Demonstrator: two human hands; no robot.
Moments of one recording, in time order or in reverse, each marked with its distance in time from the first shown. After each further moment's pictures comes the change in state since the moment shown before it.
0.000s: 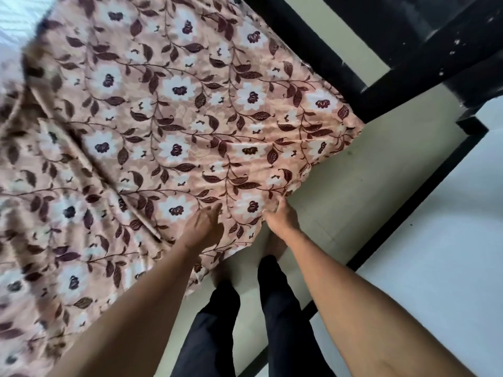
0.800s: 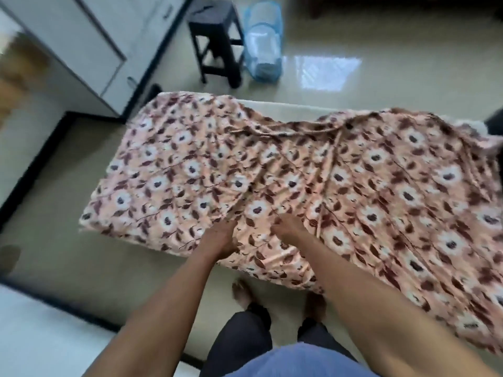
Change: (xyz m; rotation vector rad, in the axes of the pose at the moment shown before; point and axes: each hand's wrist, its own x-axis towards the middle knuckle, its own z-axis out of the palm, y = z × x) left_hand -0.458 -0.175 -0.040 -0.432 0.335 -0.787; right_hand -0.354 -0.182 0.243 -0.962 -0.517 -0.756
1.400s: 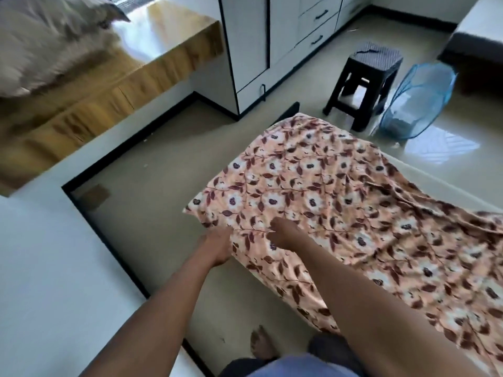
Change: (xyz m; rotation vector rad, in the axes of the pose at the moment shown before) left_hand -0.048 -0.470 -0.051 -0.250 0.156 -0.318; right_hand 0.064 -0.414 0.296 -0.603 -0.175 -0.419
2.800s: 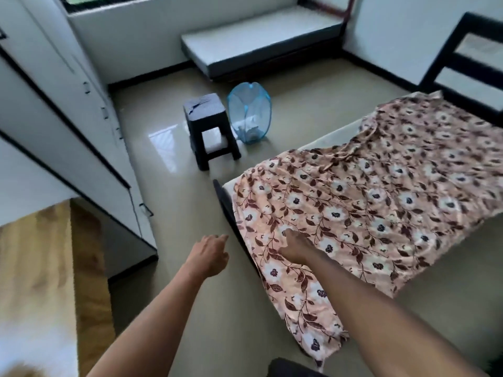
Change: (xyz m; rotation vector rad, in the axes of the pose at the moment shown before) left_hand 0.565 -0.181 -0.458 0.592 -0.050 1.105; right_hand 0.381 -0.337 -0.163 0.746 0.571 0.885
